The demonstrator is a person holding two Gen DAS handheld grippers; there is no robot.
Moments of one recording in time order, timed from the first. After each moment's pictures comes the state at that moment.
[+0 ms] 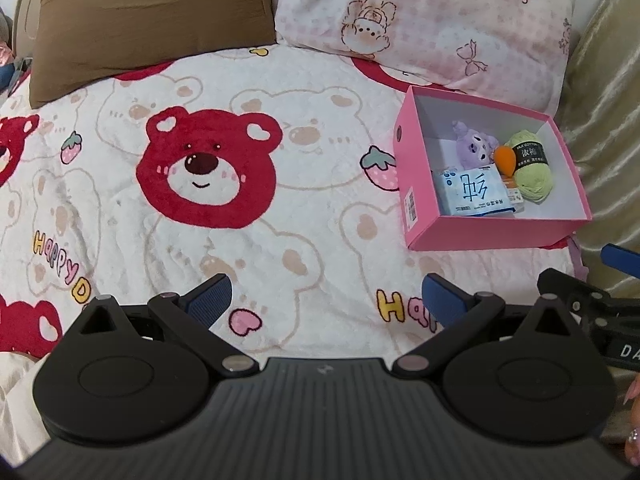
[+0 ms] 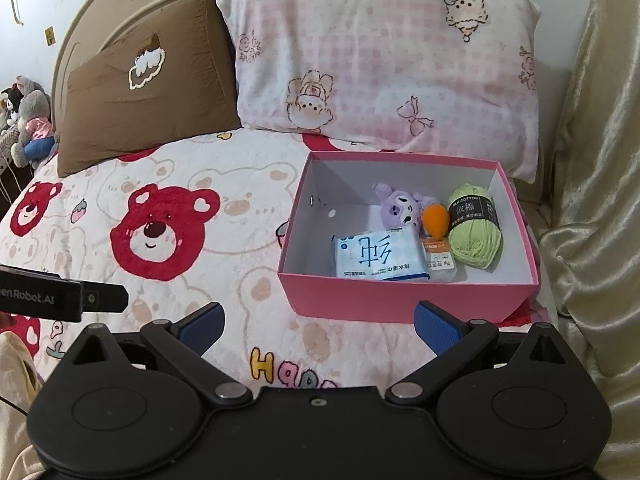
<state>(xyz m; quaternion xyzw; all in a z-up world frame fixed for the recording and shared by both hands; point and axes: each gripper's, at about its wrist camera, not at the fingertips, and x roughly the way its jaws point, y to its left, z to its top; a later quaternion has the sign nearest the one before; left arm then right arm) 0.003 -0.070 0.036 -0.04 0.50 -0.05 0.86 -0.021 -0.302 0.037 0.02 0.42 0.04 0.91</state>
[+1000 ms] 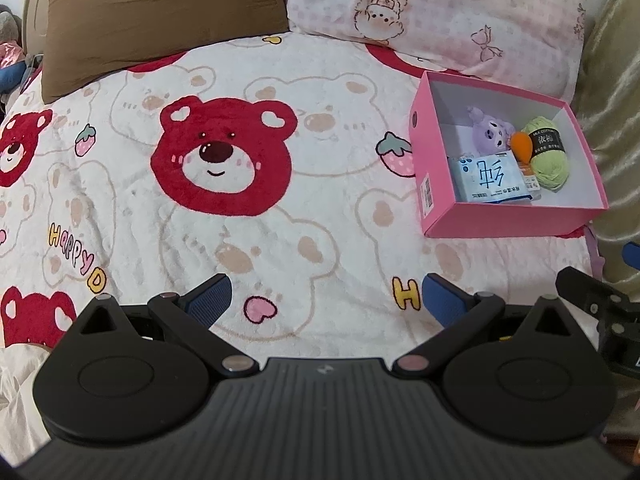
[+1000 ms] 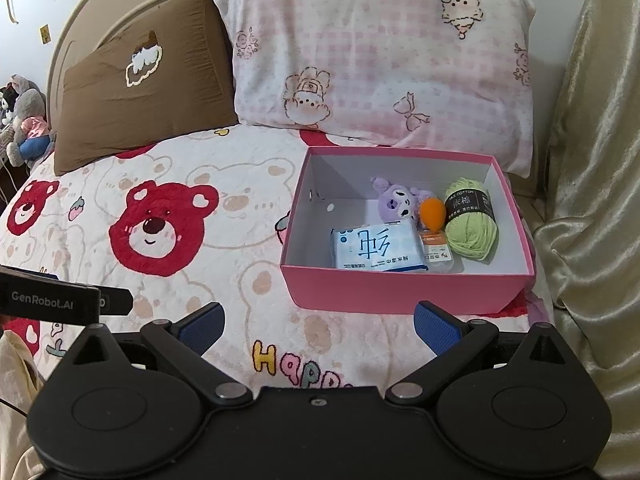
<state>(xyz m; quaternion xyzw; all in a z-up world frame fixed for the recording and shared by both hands) 0.004 -0.072 0.034 -0.03 0.52 -0.03 0.85 -0.029 -0.297 0.041 0.02 0.42 0.03 0.91</state>
